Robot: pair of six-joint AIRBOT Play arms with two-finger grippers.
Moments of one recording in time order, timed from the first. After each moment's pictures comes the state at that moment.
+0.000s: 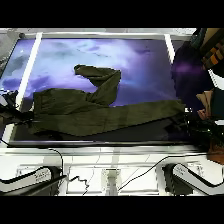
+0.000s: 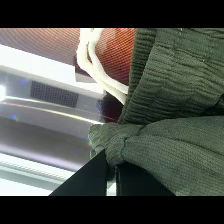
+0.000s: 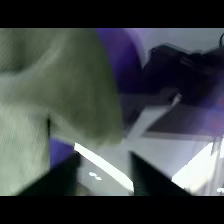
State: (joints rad) left arm 0.46 -1.33 0.97 1.65 -1.14 -1.38; right arm -0.73 -1.17 0.57 -0.94 0.89 1.64
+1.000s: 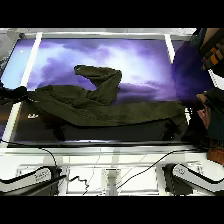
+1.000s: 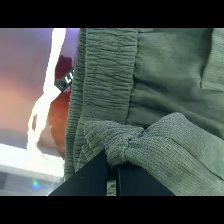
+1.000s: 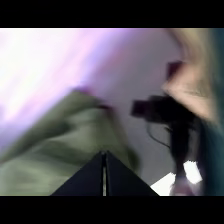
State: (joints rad) left arm 0.46 -1.33 1.26 1.32 -1.16 -1.37; right arm -0.67 -1.24 1.14 -1.36 1.11 1.65
